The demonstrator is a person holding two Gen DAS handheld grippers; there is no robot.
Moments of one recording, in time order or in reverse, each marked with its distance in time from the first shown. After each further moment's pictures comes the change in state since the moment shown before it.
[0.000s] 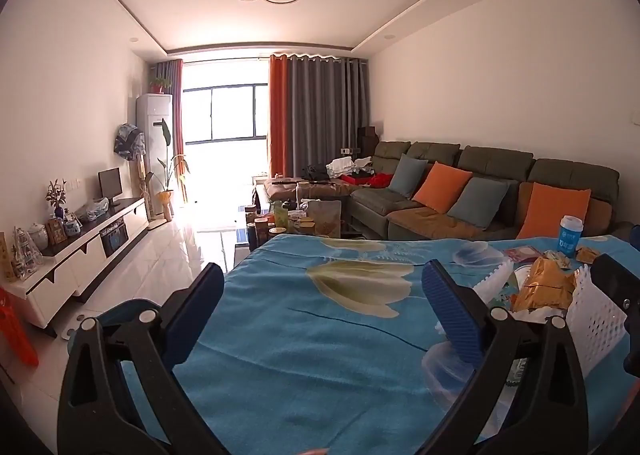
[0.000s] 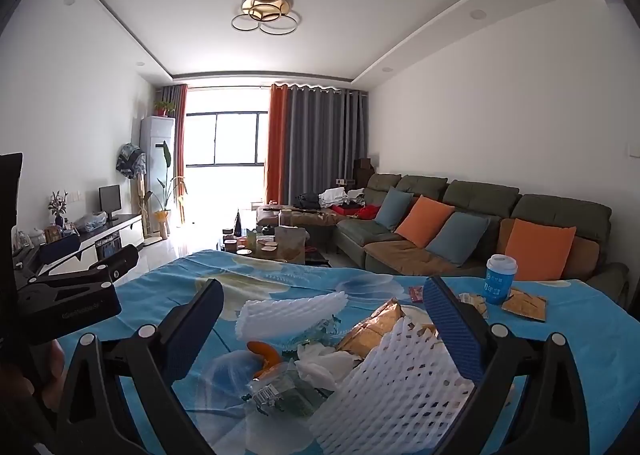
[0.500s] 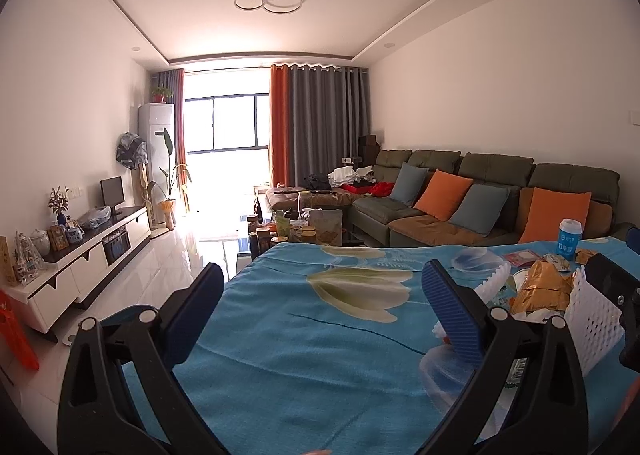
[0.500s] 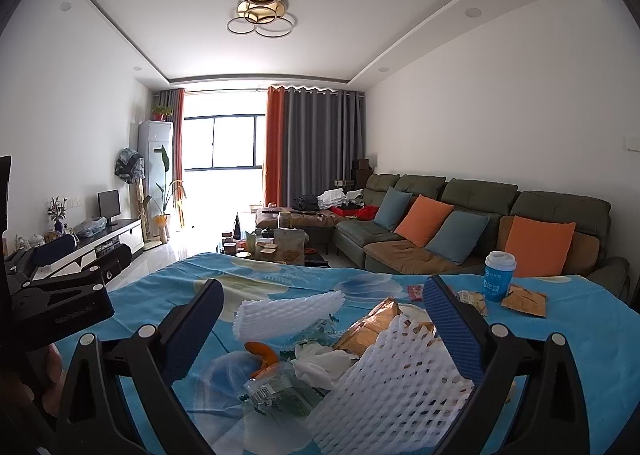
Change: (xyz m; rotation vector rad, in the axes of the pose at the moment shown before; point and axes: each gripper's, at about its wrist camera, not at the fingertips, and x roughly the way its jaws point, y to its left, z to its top) left arm -0.008 -0.004 -0.003 0.007 -0.043 0.006; right arm 0.005 -0.008 -0.005 0.021 -0.002 -0.001
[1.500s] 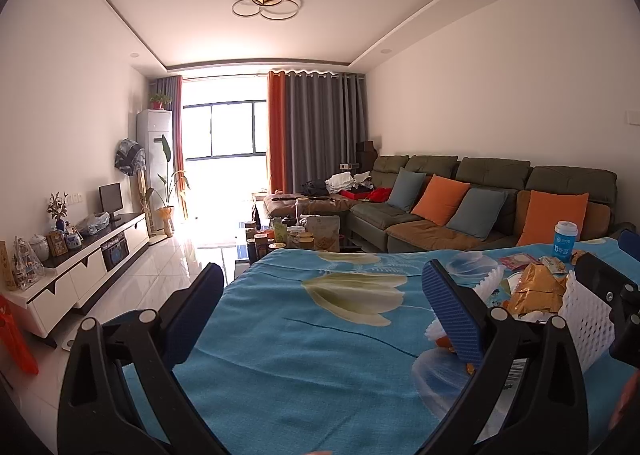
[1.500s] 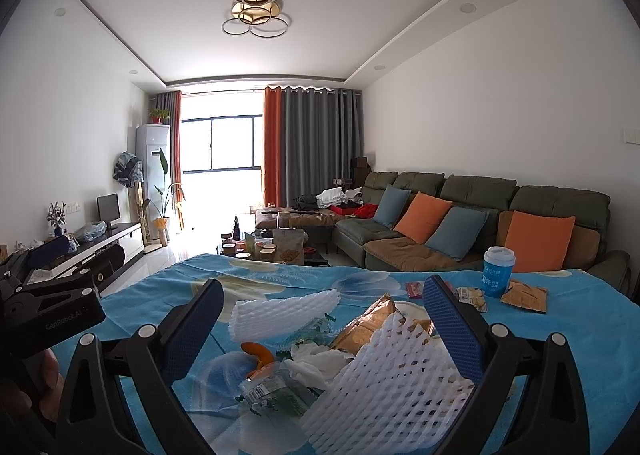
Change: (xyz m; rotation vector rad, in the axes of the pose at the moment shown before) left arm -0.009 -0.006 0.001 0.005 -0.024 -0.005; right arm -0.001 -0.001 -0.001 0.011 -0.002 -0.002
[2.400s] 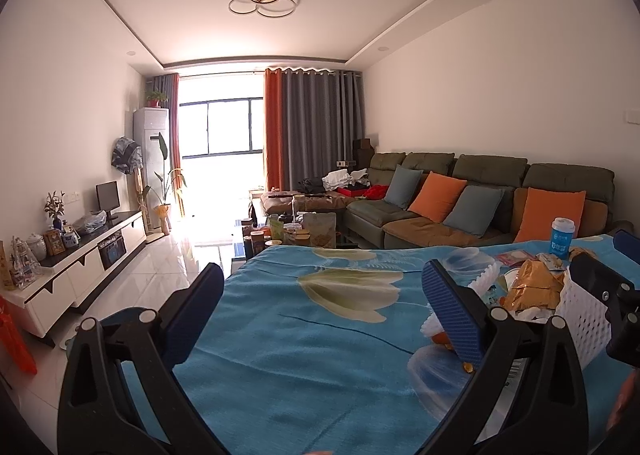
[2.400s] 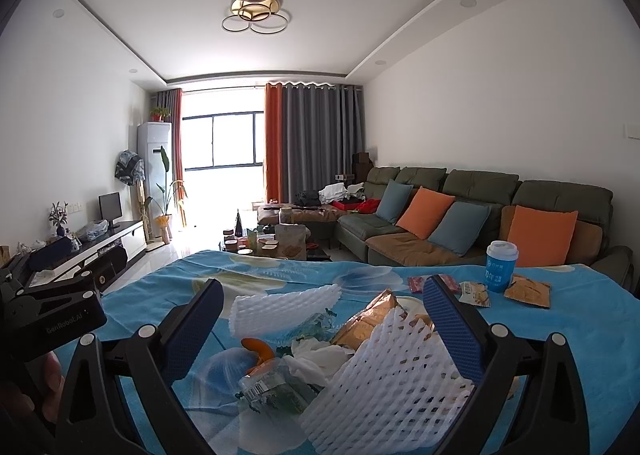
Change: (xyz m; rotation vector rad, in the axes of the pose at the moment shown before) left arm 0.005 -0.005 -0.002 0.007 0.015 -0.016; right arm 0.002 -0.002 -0.004 0.012 0.015 0.007
